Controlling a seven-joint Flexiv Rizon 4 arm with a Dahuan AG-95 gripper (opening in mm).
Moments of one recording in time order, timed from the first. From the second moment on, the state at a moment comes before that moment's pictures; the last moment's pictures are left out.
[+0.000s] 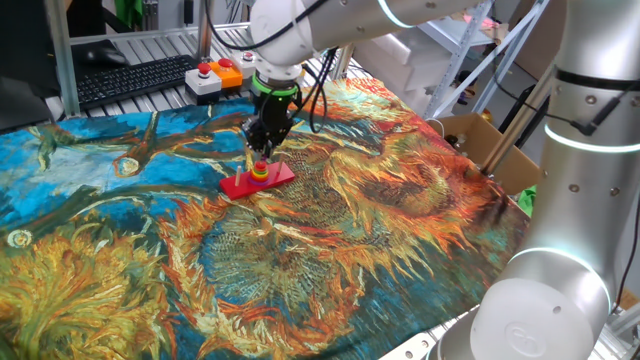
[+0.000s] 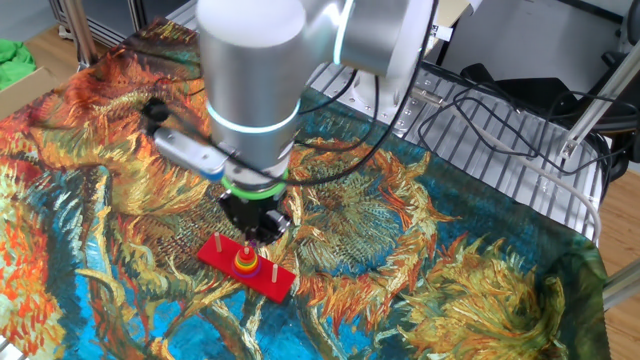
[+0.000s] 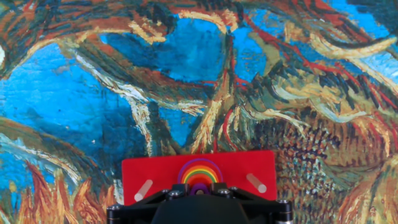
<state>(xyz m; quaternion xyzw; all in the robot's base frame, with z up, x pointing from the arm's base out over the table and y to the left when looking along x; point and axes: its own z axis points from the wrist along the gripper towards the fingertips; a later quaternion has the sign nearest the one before) 0.592 0.010 0.094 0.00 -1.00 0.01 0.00</state>
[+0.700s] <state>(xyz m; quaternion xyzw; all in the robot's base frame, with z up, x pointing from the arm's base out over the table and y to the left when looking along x) 0.540 0.025 0.086 0.02 -1.00 0.01 0.00</state>
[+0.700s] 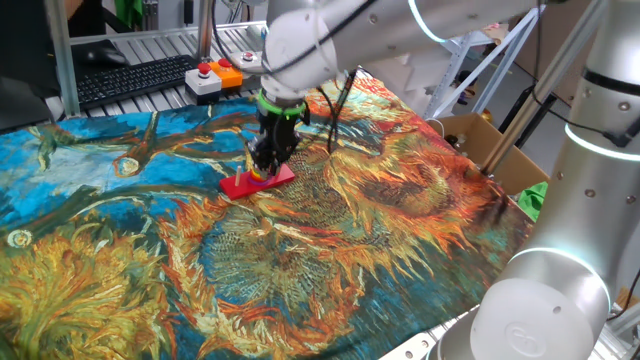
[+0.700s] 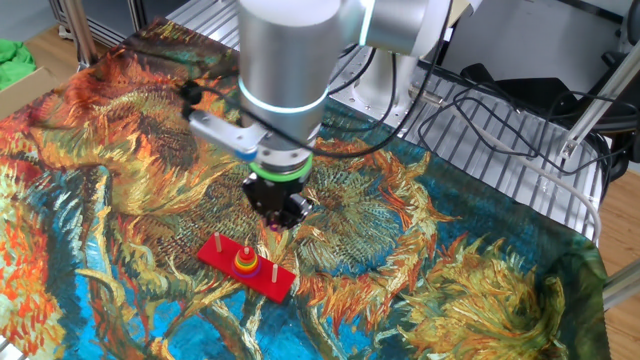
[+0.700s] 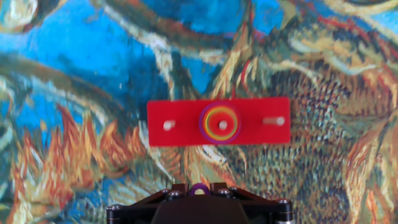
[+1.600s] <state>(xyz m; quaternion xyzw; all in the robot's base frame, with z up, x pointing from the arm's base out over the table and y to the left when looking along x) 0.494 0.027 0.065 0.07 -1.00 0.00 0.00</state>
